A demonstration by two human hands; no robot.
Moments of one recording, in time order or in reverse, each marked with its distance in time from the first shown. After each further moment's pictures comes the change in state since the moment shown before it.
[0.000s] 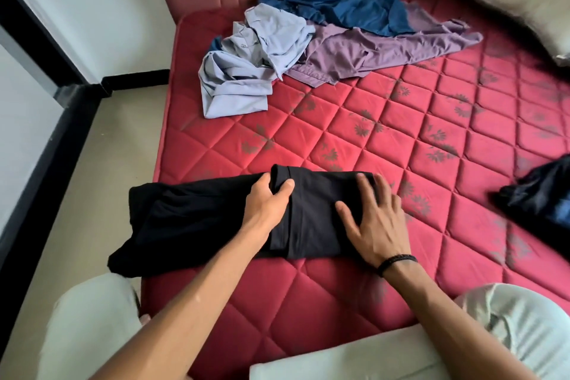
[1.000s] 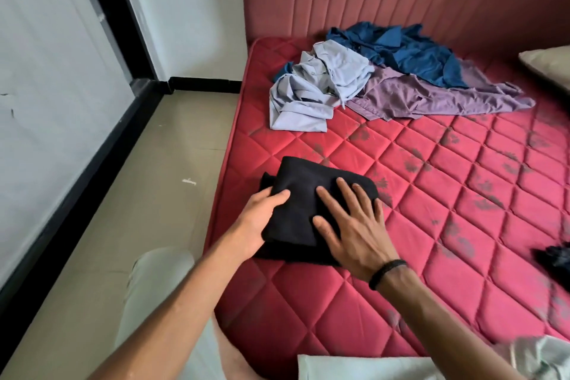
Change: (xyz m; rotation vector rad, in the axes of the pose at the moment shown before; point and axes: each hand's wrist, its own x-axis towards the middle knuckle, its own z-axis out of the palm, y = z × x) left_hand -0.027 -0.037 -0.113 -0.772 -0.126 -0.172; right_hand -0.020 -0.133 -0.022 -0.072 -0.157 -0.474
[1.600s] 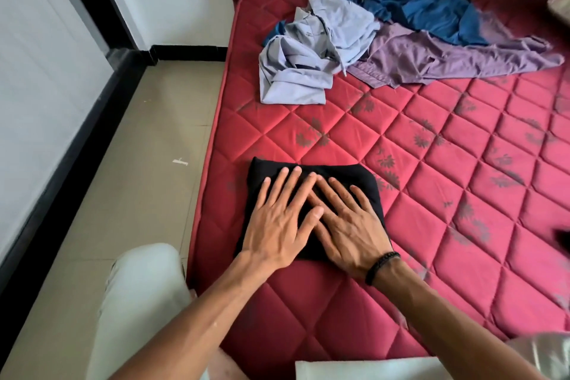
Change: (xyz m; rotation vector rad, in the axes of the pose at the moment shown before) left_hand 0.030 -0.074 0.001 1.680 0.169 0.795; right_hand 0.013 0.030 0.063 -0.144 0.049 -0.233
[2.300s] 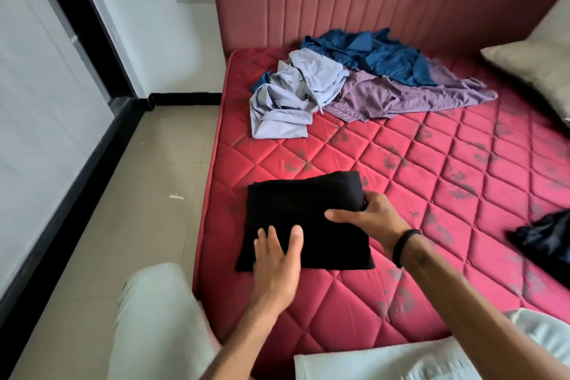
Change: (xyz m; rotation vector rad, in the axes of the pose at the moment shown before) left_hand -0.051 0.056 -0.066 -0.928 -0.239 -0.724; right_hand -0.006 0.011 -0.122 1.209 -0.052 0.658
